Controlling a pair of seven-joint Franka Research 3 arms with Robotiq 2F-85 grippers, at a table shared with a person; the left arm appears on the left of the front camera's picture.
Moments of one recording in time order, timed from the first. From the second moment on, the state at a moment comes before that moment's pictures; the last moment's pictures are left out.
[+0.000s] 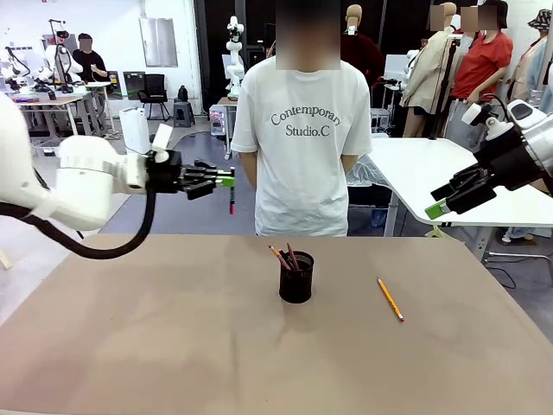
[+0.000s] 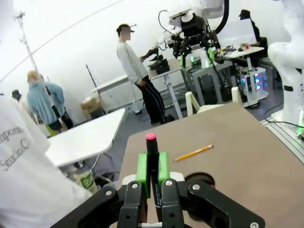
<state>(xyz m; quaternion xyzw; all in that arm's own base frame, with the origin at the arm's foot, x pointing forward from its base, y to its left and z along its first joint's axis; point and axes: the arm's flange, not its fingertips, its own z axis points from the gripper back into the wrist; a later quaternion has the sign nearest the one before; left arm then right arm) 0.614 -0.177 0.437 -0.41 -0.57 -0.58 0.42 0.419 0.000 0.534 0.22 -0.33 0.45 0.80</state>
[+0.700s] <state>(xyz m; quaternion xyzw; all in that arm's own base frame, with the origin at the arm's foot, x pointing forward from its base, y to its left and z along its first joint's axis) 0.614 -0.285 0.400 -0.49 -0.54 -0.61 0.32 0.419 0.000 0.534 0.22 -0.33 0.45 0.80</state>
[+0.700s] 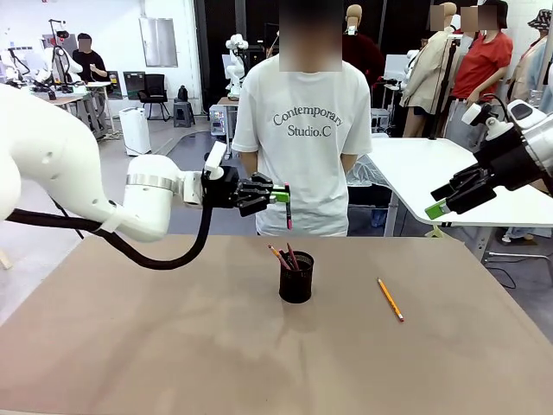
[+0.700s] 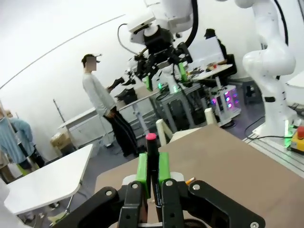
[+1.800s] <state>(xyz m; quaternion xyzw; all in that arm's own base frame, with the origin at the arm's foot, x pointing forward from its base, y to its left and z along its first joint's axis) 0.627 -0.316 0.350 -0.53 -0.49 -0.61 0.34 0.419 0.000 0.534 0.22 -0.33 0.45 0.80</state>
